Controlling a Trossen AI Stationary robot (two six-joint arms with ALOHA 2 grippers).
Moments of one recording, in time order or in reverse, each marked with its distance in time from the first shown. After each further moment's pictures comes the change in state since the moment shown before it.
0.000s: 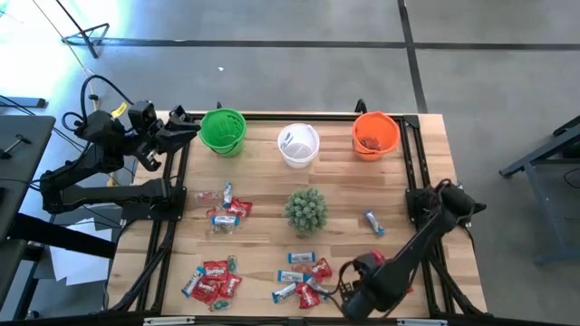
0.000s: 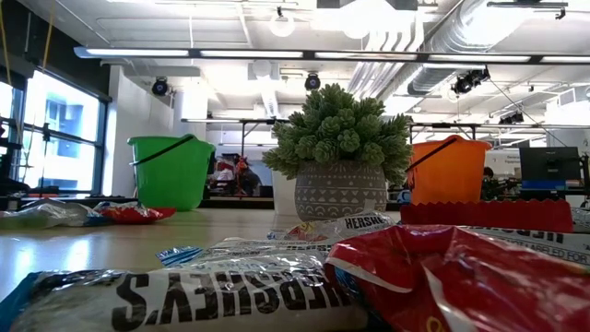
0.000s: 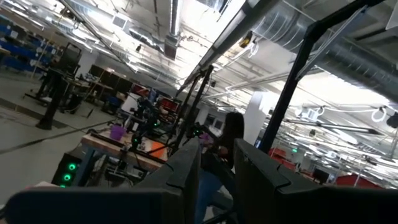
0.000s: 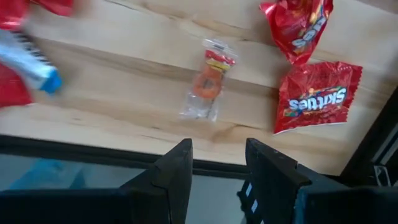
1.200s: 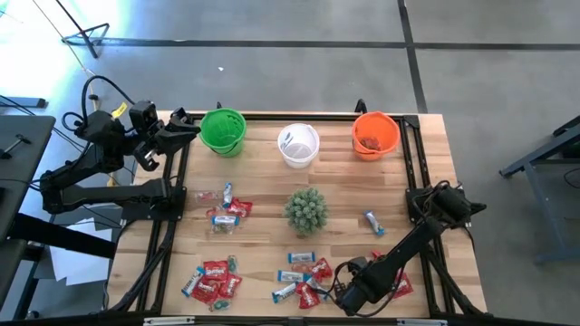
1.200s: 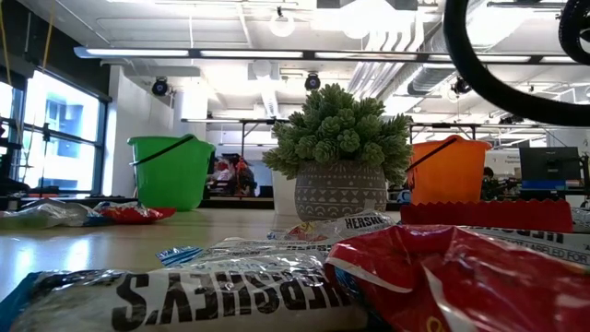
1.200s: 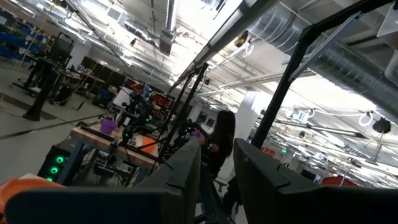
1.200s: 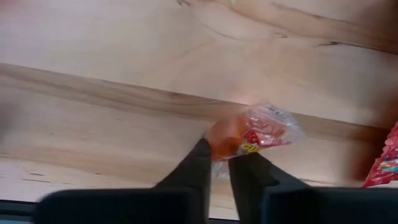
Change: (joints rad) left arm 0.000 0.000 0.000 0.001 0.024 -0.051; right arm -0.016 0.067 -0.351 0.481 -0.041 0.008
